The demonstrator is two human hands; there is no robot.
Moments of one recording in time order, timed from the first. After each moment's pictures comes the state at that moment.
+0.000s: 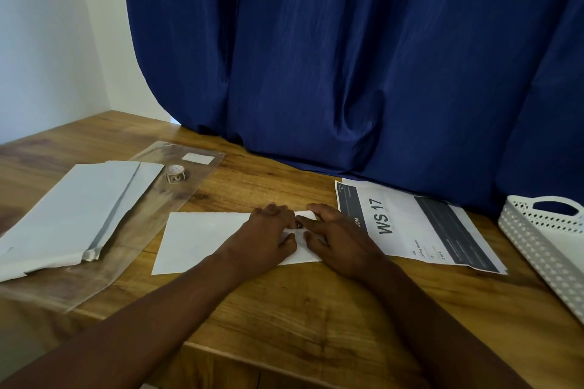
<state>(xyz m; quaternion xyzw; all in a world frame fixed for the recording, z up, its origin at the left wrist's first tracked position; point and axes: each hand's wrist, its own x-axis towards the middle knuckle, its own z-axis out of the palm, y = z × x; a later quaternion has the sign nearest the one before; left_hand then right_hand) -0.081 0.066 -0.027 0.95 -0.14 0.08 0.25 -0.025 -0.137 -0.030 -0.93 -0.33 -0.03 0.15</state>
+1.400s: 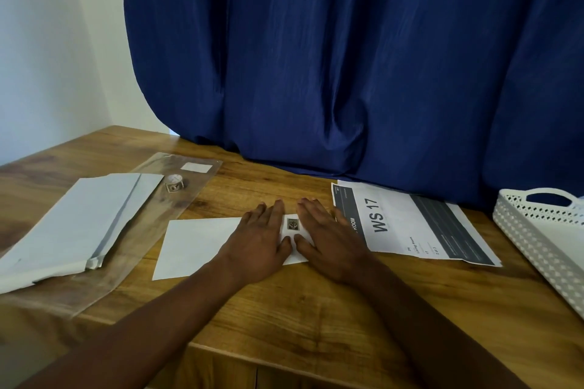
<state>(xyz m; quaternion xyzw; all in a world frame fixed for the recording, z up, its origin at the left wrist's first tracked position) -0.080 0.064 -0.042 0.98 -0.11 0.09 0.14 -0.037 -0.127 -0.029 -0.94 -0.33 -0.07 0.07</state>
